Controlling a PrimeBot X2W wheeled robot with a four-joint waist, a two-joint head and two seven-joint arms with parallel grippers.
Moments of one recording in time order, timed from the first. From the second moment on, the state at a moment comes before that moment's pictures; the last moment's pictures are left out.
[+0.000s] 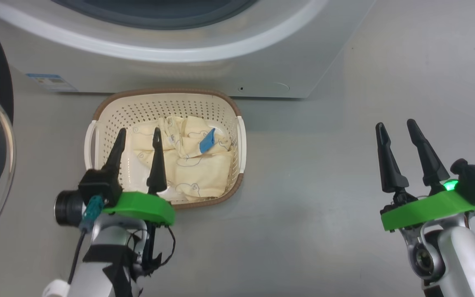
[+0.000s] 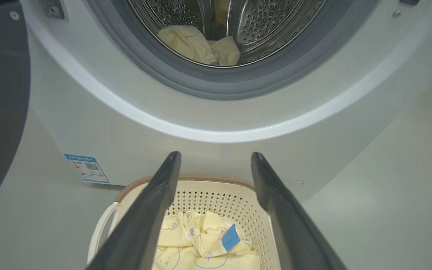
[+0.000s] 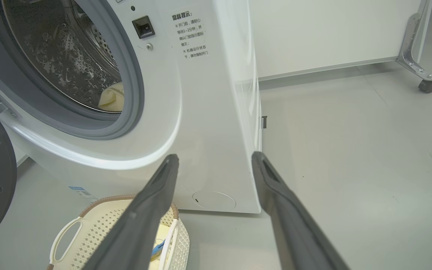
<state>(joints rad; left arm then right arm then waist) -0.41 0.03 -0.27 0.39 -0.25 0.13 -0.25 -0.16 -0.13 0.12 0.08 0.38 0.13 -0.25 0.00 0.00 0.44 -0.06</state>
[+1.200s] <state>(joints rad) -0.06 0.04 -0.10 0.26 -0.27 0.16 -0.25 -0.04 -0.12 0.11 0.09 0.34 0.13 -0.25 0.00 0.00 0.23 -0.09</state>
